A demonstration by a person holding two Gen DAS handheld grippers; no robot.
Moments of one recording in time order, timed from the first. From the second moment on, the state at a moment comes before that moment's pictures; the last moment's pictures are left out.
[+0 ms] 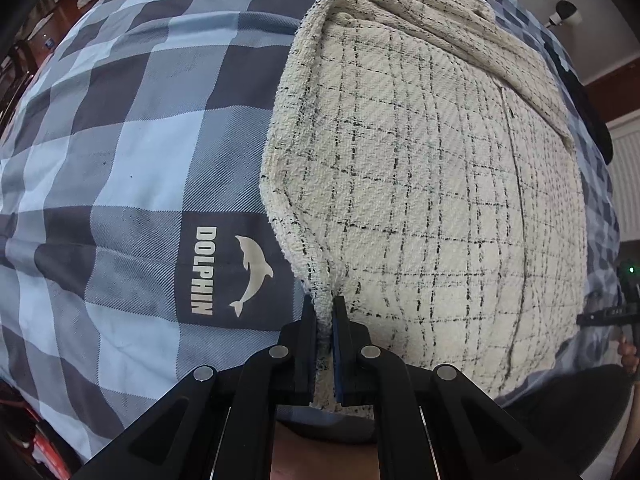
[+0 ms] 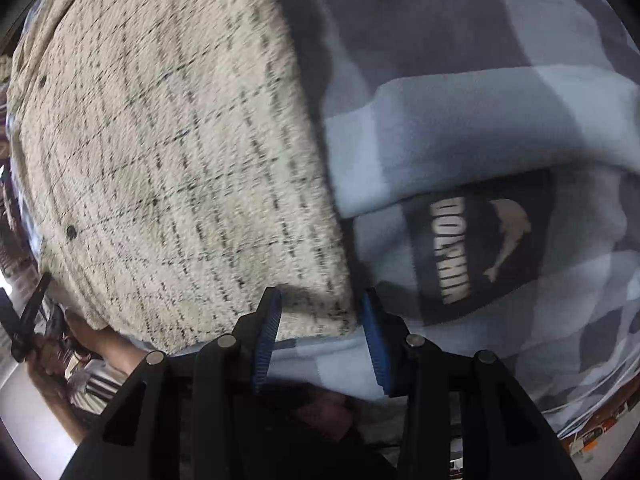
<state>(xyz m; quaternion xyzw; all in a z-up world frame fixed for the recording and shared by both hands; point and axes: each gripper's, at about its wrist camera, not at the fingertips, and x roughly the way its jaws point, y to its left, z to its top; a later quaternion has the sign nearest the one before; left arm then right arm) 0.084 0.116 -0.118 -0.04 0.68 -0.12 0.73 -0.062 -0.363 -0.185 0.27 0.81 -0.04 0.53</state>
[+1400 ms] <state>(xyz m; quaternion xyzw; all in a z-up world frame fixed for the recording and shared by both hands) 0.041 0.136 -0.008 -0.18 0.58 -0.21 0.77 -0.085 -0.332 -0.076 0.45 0.50 0.13 0.72</state>
